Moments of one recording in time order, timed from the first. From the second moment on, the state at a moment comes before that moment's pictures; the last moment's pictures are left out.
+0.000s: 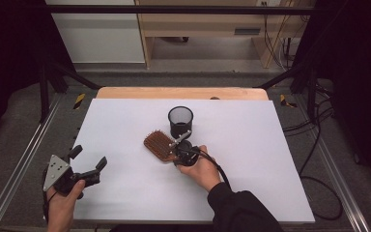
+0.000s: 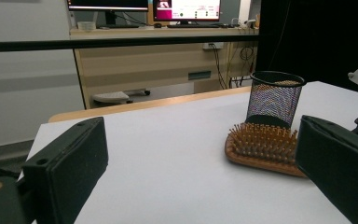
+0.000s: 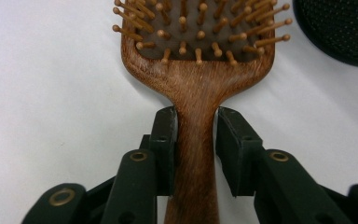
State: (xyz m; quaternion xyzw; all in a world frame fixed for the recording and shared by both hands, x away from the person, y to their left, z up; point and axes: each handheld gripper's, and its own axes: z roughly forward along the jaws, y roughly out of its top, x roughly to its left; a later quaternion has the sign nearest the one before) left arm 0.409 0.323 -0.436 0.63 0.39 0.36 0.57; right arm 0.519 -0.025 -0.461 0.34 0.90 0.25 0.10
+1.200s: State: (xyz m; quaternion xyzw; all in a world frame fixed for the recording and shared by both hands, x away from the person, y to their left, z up) left arm 0.406 0.324 -0.434 0.62 0.40 0.37 0.57; right arm 0.511 -0.041 -0.457 0.33 0.91 0.23 0.09
